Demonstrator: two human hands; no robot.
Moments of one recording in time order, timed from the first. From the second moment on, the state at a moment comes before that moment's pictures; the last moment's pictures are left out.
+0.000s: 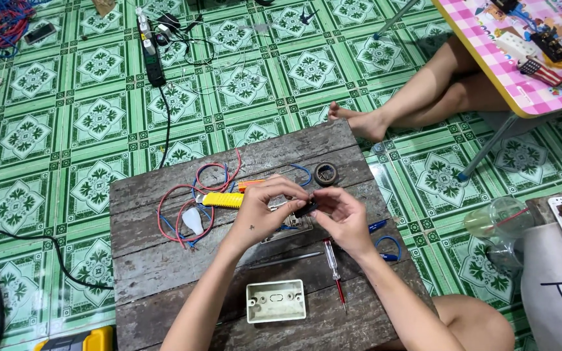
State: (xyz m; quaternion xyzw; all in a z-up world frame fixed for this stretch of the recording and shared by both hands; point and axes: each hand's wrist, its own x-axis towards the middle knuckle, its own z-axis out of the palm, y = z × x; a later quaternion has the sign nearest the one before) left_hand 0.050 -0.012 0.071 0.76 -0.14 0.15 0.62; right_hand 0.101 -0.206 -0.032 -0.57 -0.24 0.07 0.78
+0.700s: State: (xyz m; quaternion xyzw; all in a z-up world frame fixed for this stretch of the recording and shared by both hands) left_hand 0.054 -0.024 0.052 0.74 -0.11 0.23 0.62; right_hand 0.095 -0.202 -0.020 -0.58 -0.18 0.07 0.79
